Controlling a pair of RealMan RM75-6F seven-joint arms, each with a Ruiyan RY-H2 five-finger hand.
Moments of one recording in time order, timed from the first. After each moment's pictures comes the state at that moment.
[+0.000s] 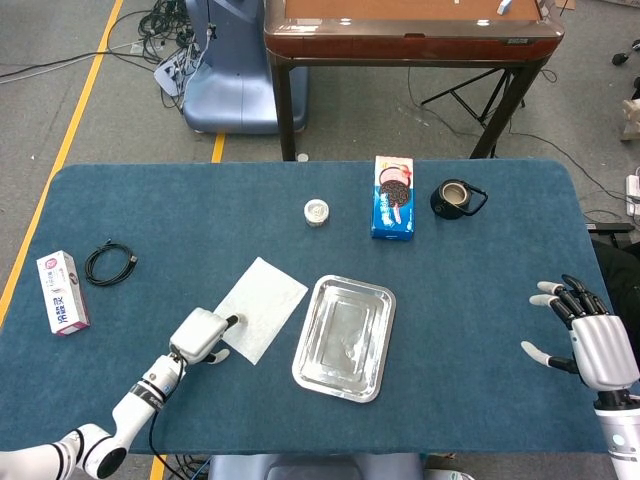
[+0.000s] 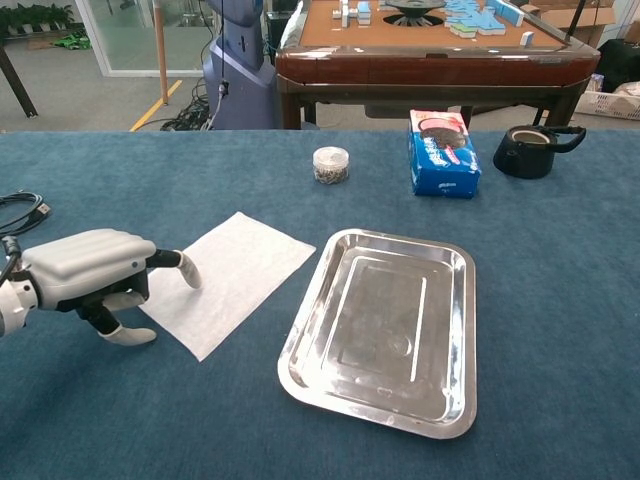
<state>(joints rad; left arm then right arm) -0.59 -1.59 0.00 -1.29 1.46 1.00 0.13 0.10 -1.14 0.06 -1.53 -1.59 1.55 0.12</state>
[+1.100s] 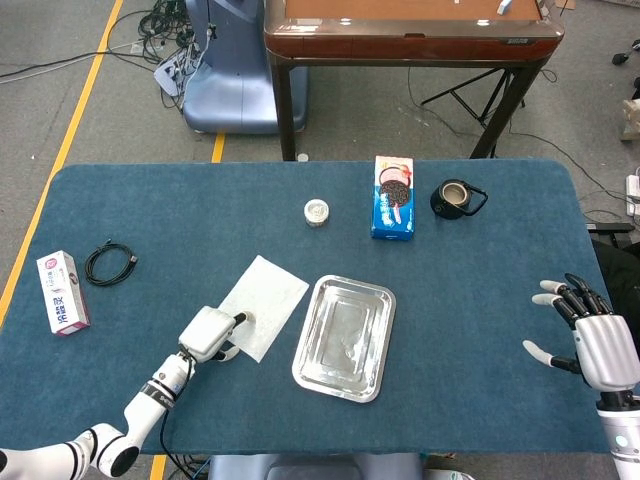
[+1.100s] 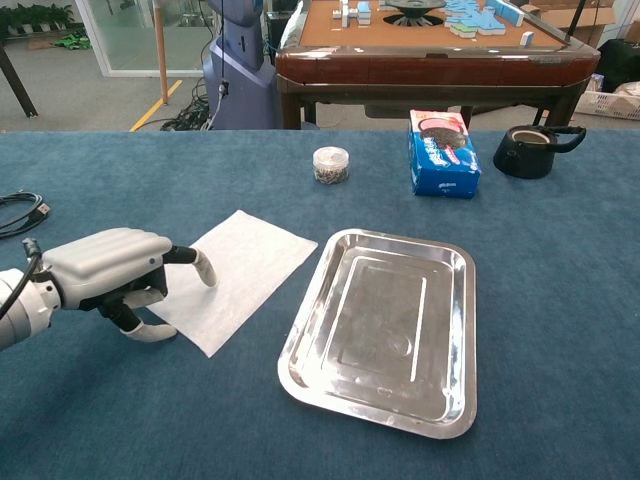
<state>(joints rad) -0.59 -1.66 -0.02 -1.25 1.46 1.02 0.11 0.09 -1.13 0.07 -1.54 -1.59 1.56 0.12</state>
